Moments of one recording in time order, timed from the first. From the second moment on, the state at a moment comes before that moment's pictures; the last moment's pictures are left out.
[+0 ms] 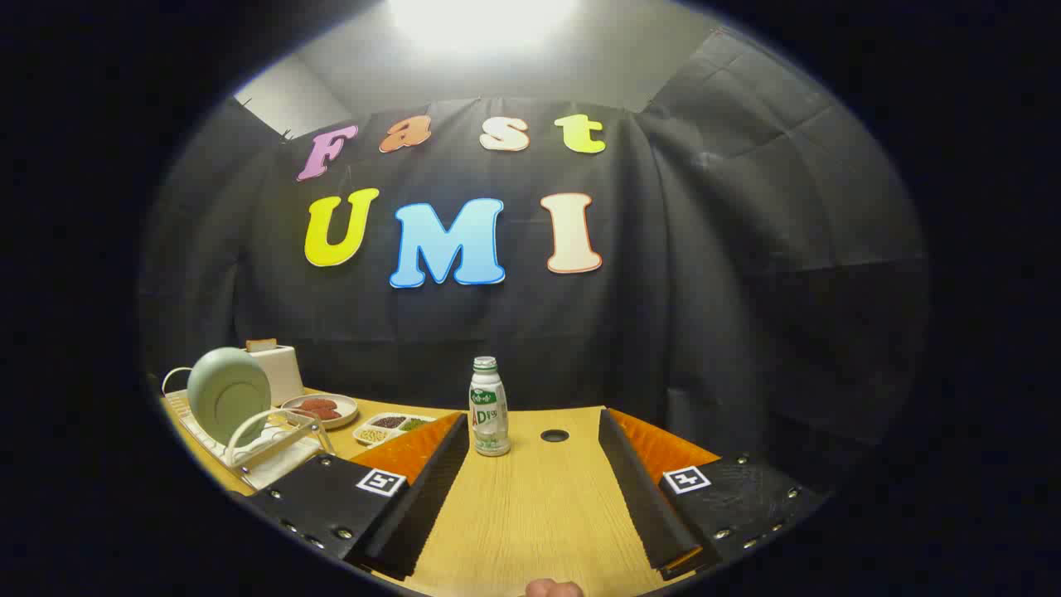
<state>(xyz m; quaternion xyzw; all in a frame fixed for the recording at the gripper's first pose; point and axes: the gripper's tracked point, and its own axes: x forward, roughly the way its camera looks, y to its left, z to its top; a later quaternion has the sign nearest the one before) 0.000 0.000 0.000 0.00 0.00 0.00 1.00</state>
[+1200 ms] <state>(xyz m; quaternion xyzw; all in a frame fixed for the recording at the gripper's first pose) -0.025 0.204 0.117 0.03 0.06 0.03 1.00</state>
